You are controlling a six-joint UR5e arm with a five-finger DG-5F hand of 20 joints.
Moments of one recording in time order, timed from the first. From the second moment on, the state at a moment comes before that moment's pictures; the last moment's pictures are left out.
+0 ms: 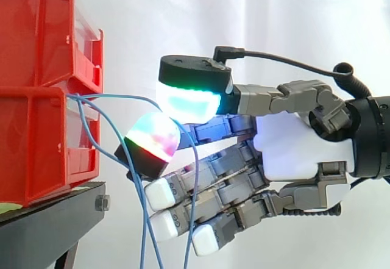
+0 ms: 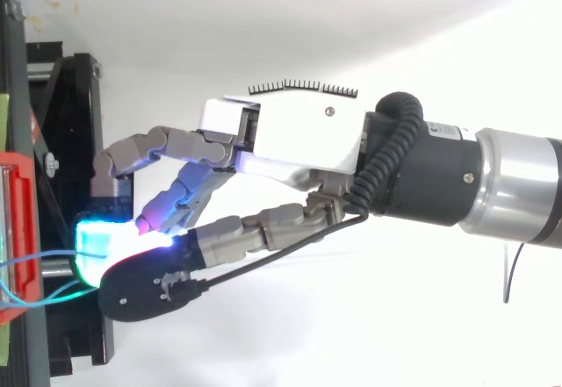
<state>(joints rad) 0.17 -2.35 -1.07 -2.93 -1.23 -0.04</state>
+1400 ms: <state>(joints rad) 0.17 -2.35 -1.07 -2.92 -1.23 -0.04</state>
